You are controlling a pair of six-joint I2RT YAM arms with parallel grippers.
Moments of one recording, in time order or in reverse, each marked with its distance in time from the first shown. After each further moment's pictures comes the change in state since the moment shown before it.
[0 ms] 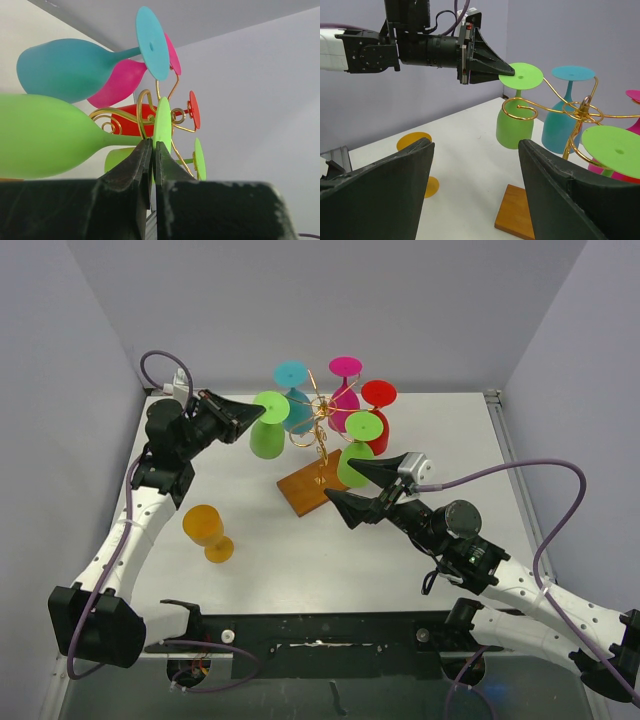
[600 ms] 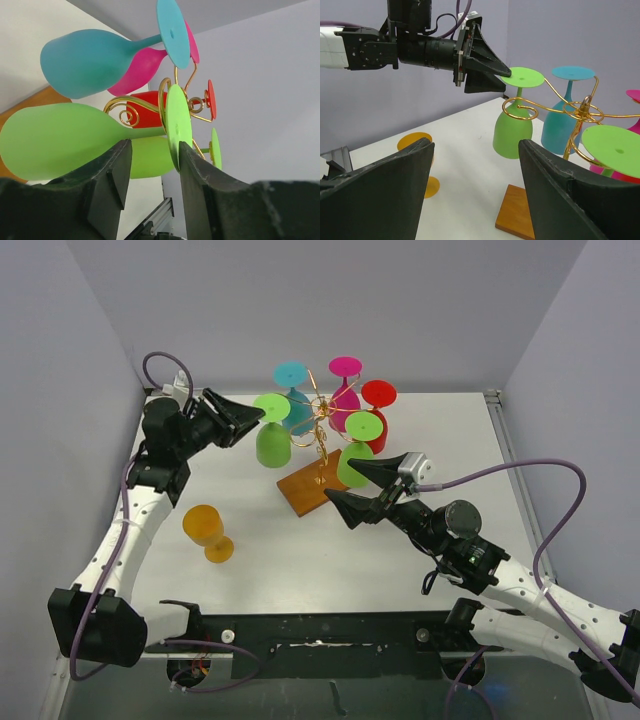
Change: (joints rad) left arm 0.027 0.005 0.017 -0.101 0.059 0.064; right arm 0.000 0.000 0.000 0.000 0.000 0.003
